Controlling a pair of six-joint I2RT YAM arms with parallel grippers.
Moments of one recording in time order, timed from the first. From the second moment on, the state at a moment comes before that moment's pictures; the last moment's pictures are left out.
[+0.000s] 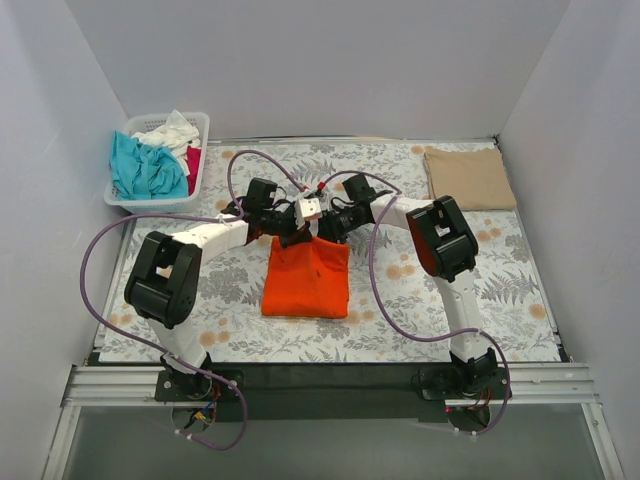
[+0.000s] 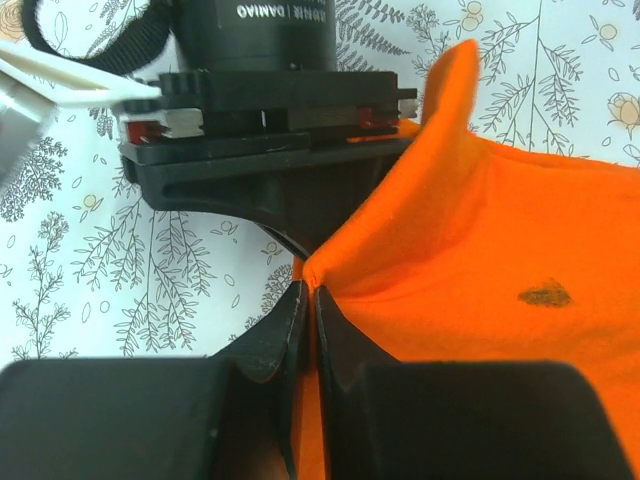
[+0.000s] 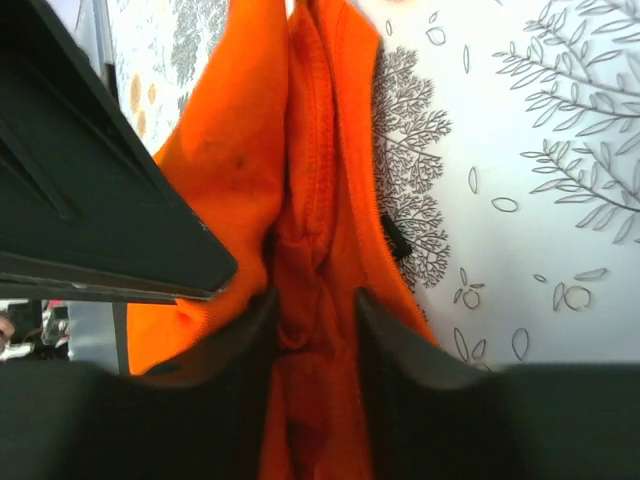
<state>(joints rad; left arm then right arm) -0.41 1.76 1.08 -0.13 0.73 0.69 0.52 2.30 1.56 -0.32 -1.08 -0.01</state>
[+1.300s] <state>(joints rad) -0.24 1.79 1.10 -0.22 0.59 0.30 0.57 1.90 1.23 -0.56 -0.95 -0.17</state>
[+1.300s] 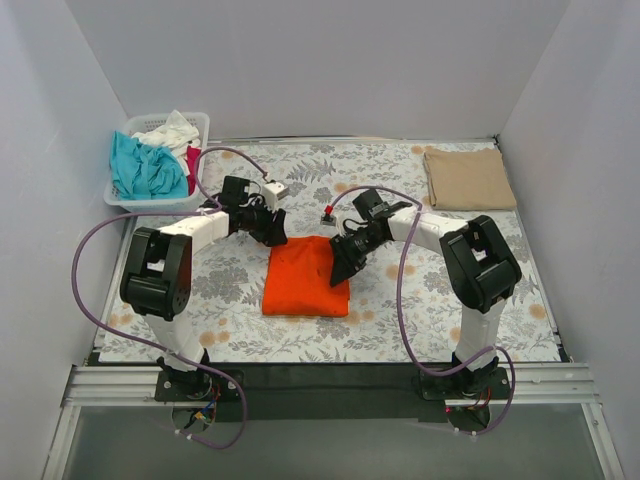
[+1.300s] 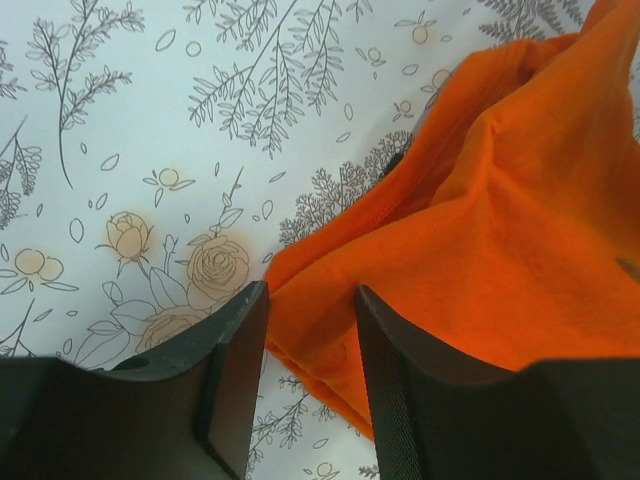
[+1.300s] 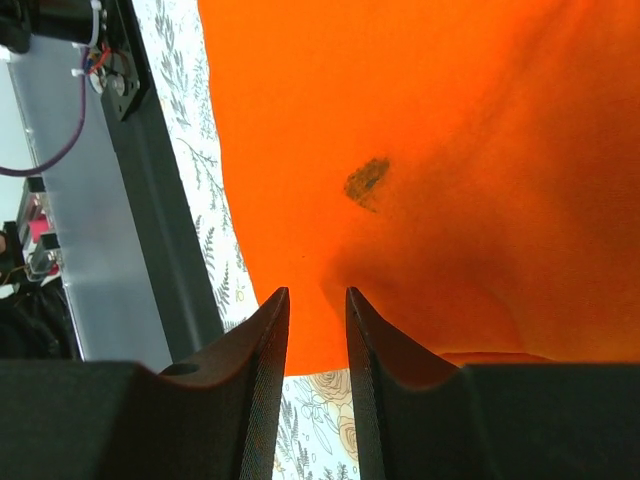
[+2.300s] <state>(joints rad) -0.15 1.61 1.07 -0.31 0.83 0.09 0.61 1.65 1.16 -0.52 -0.87 -0.22</state>
